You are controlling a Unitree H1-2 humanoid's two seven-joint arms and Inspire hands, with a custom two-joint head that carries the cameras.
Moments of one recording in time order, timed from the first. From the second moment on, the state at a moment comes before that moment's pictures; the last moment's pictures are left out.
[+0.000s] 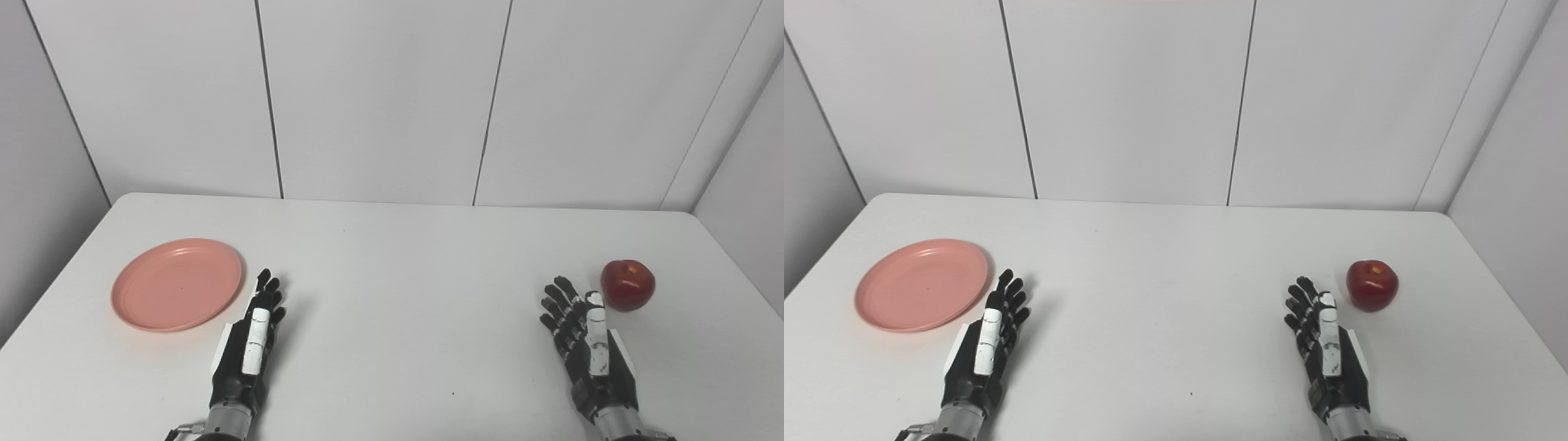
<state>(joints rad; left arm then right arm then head) 0.01 -0.03 0.03 -0.09 -0.04 0.10 -0.05 -0.03 -0.07 -0.11 -0.11 0.27 0.21 0.07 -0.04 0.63</state>
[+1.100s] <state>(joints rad) -0.02 -0.10 -0.06 -0.01 0.06 0.02 0.05 -0.09 -0.16 -0.19 0.08 0.37 0.11 0.20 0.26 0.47</state>
